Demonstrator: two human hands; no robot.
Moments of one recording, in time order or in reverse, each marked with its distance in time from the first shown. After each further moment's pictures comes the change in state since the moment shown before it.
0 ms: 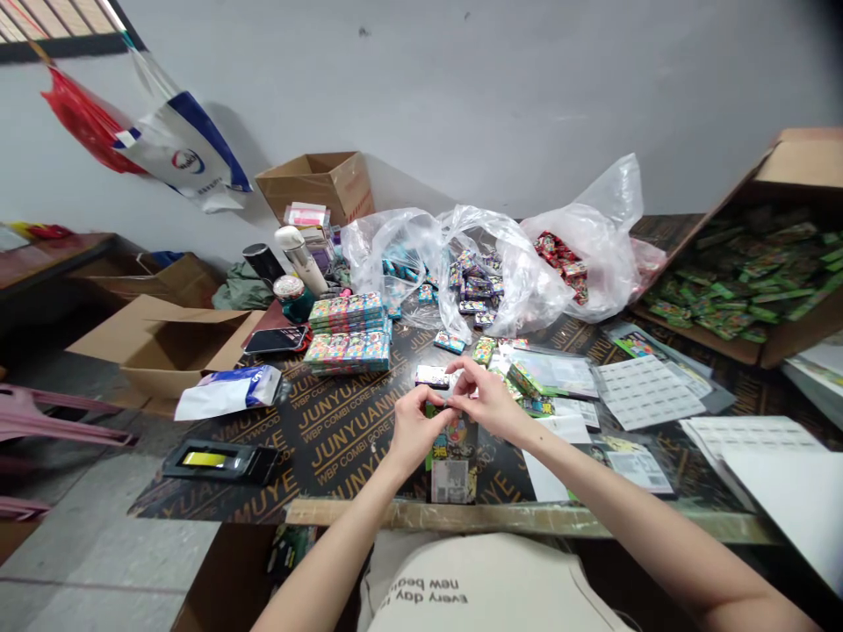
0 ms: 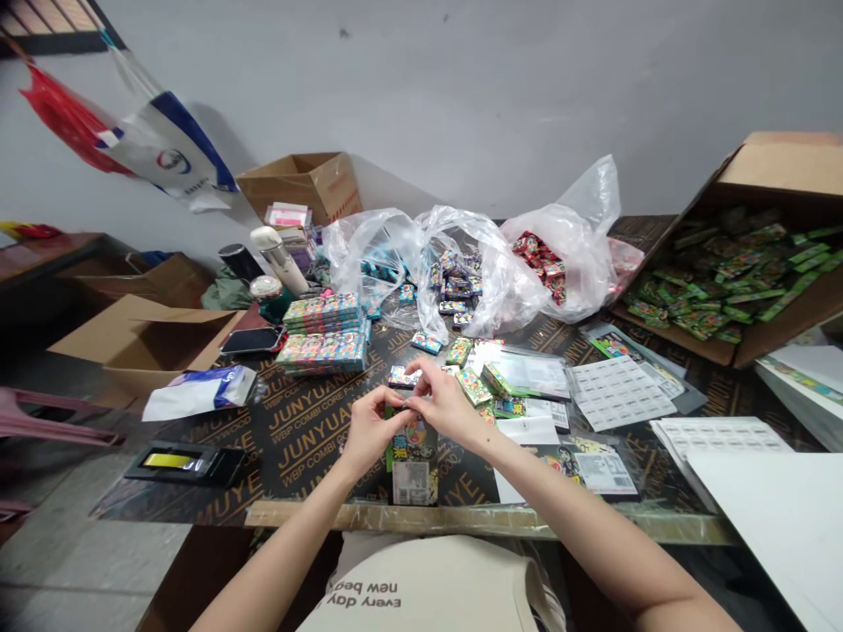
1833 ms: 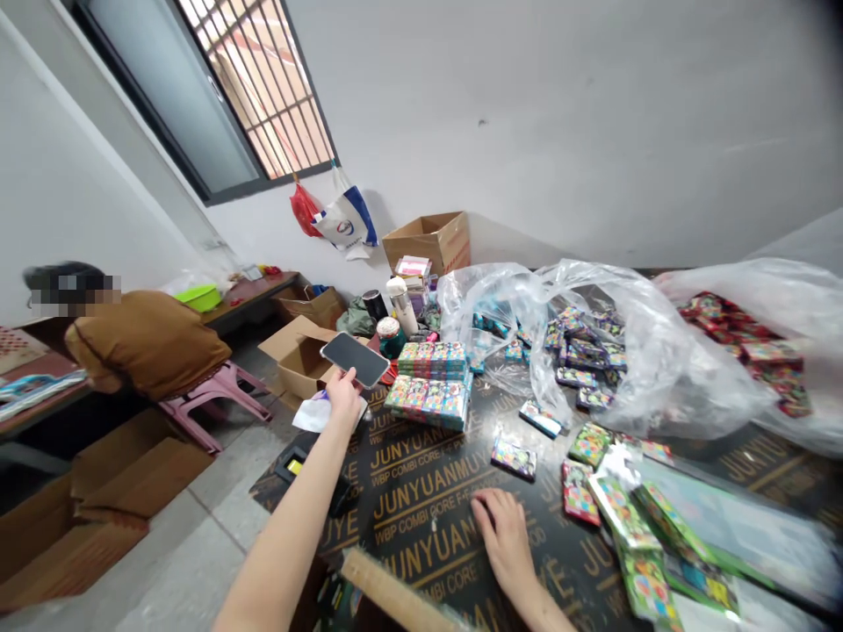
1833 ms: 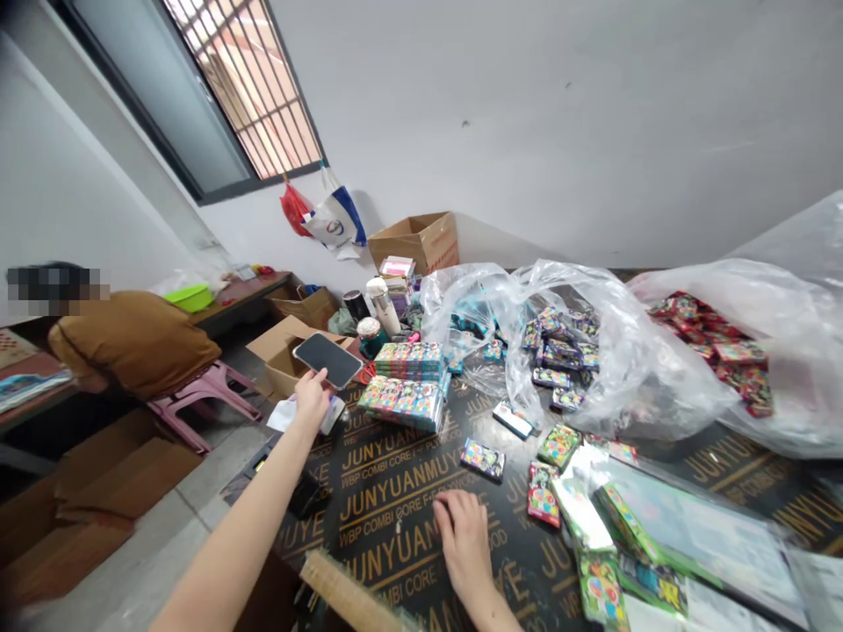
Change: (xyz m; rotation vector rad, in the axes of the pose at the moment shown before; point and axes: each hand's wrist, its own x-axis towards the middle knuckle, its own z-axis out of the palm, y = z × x) left_hand 0.108 -0.046 -0.222 -0.468 0.990 -0.197; right_hand 0.003 0.103 0.128 -0.097 0.095 0.011
